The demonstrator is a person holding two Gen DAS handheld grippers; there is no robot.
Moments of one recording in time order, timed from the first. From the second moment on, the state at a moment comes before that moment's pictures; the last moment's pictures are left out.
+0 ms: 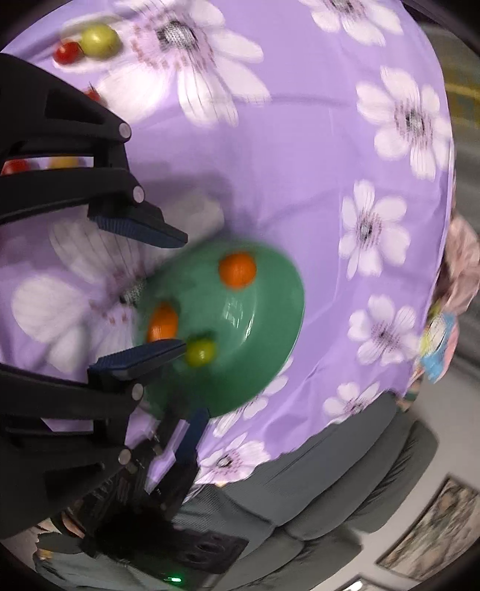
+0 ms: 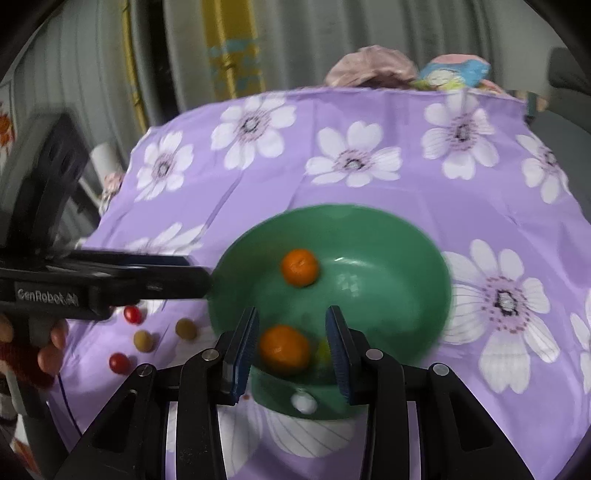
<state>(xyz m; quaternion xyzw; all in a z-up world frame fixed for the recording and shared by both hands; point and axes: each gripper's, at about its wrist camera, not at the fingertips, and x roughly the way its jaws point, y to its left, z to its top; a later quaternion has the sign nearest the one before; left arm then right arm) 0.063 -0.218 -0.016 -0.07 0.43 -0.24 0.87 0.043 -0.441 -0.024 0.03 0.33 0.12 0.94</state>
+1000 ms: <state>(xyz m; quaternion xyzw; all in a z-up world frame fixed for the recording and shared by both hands) -0.037 -0.045 -0.054 -0.17 0.43 -0.09 0.88 0.024 -0.351 -0.034 -0.01 0.36 0.23 0.90</state>
